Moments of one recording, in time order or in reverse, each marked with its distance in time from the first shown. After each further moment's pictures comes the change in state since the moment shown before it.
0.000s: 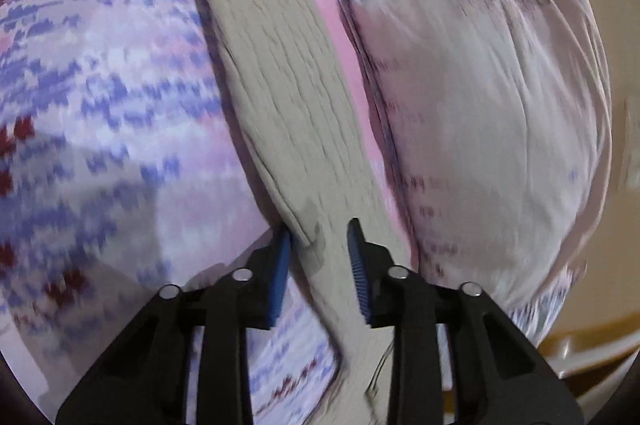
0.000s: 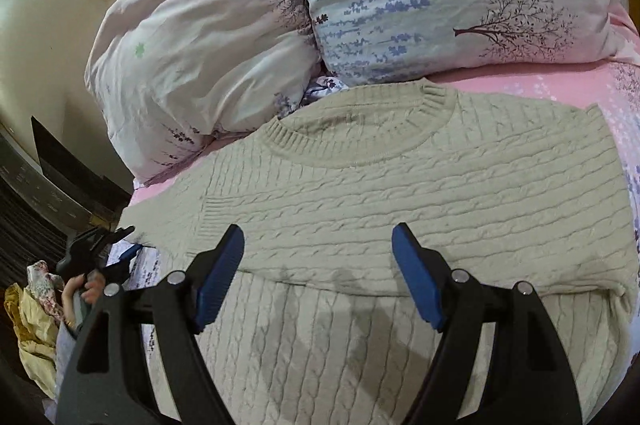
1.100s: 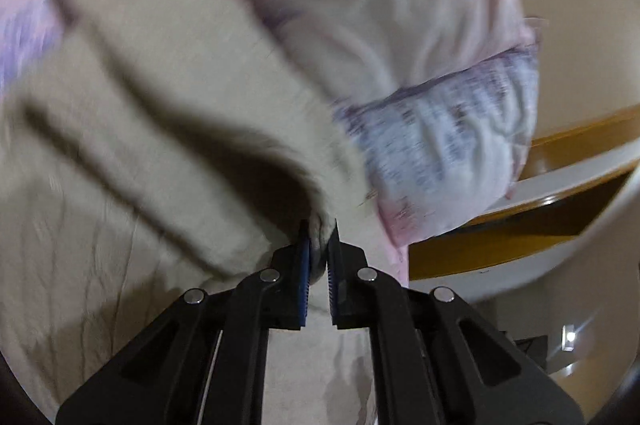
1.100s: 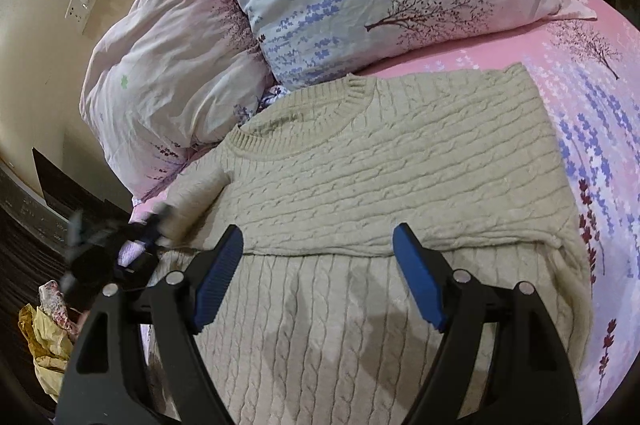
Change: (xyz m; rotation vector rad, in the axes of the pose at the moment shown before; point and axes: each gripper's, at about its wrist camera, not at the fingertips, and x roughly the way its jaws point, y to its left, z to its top) left arm 0.088 -0.087 -0.212 0.400 0.410 -0.247; right arm -0.043 -0.060 -0.023 0.094 -0.028 -0.003
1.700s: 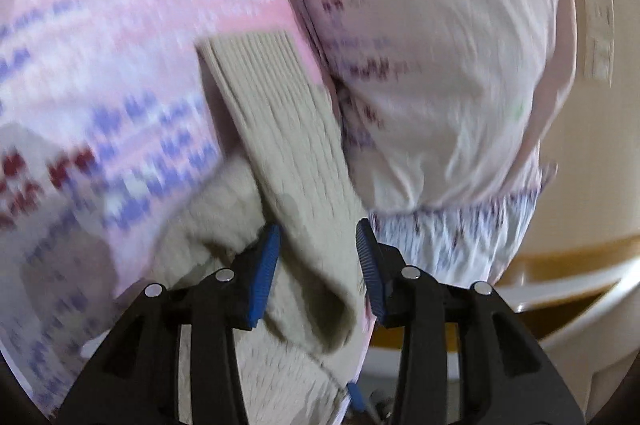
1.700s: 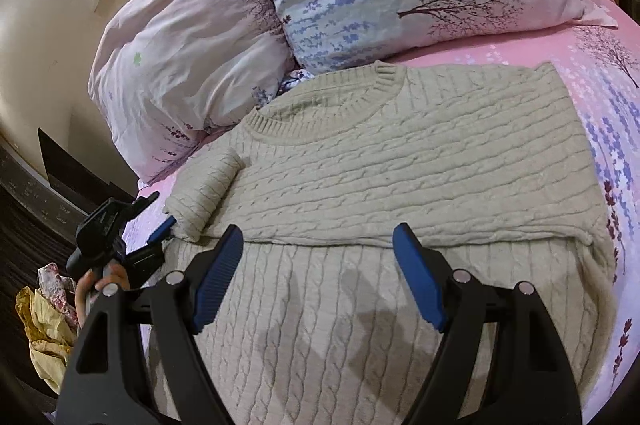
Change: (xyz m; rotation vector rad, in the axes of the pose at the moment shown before) left arm -0.074 0.055 0.048 -0.312 -0.216 -0.026; right arm 0.007 0.012 -0.002 -0.041 0.015 0.017
